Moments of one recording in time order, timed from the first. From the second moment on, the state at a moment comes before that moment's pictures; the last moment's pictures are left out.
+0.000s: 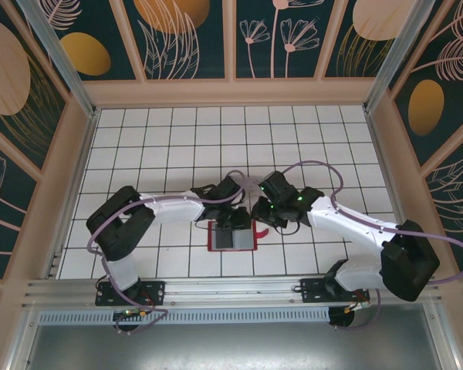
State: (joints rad) left arm -0.88 1.78 0.99 -0.25 0.40 -0.88; right arm 0.79 1.29 0.81 -0.59 -0.13 1.02
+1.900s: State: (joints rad) left arm -0.75 1.59 0.81 -0.47 0.33 -0.75; right arm 0.85 1.60 0.67 -0.06 -0.43 1.02
